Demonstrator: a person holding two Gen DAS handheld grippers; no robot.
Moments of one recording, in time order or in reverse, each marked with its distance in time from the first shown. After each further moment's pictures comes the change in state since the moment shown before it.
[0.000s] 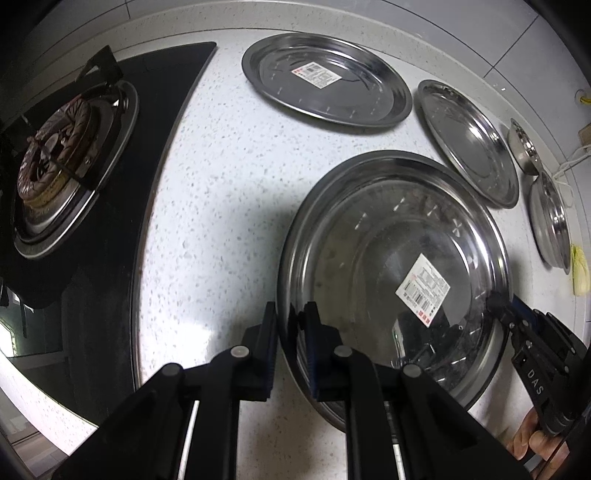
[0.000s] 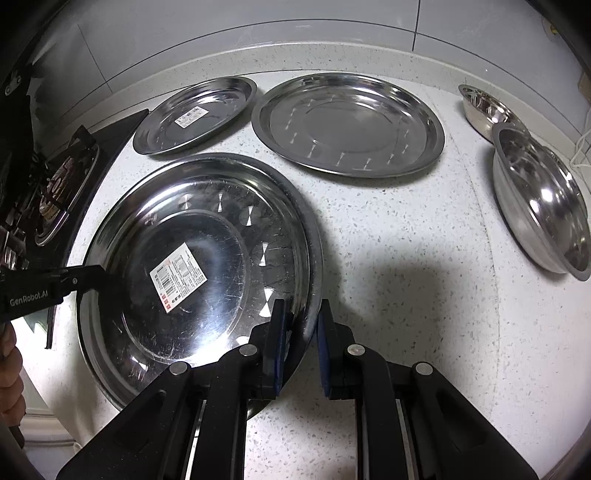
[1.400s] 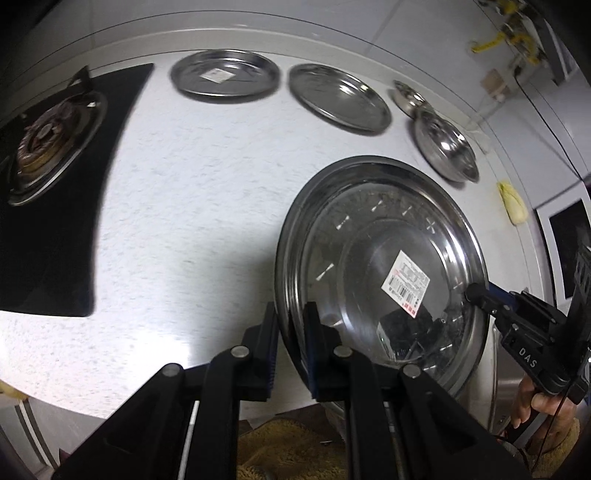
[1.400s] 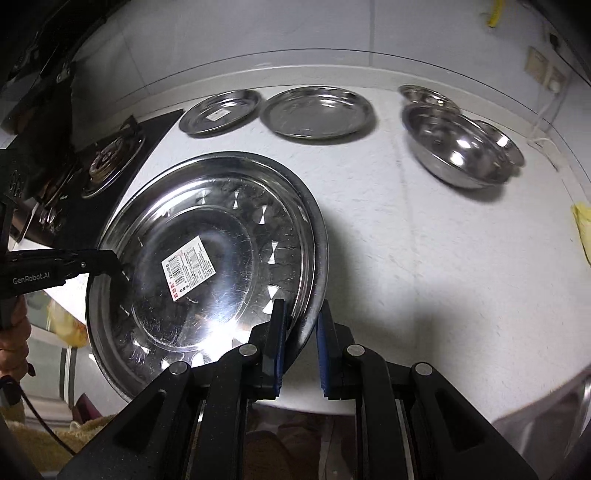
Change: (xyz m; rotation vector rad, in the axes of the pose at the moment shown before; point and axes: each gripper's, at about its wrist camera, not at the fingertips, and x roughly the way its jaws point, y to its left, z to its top) left arm -0.073 -0.044 -0.127 0.181 -0.071 -0.205; right arm -0.105 -0.040 -0.124 0.001 -0.073 0.029
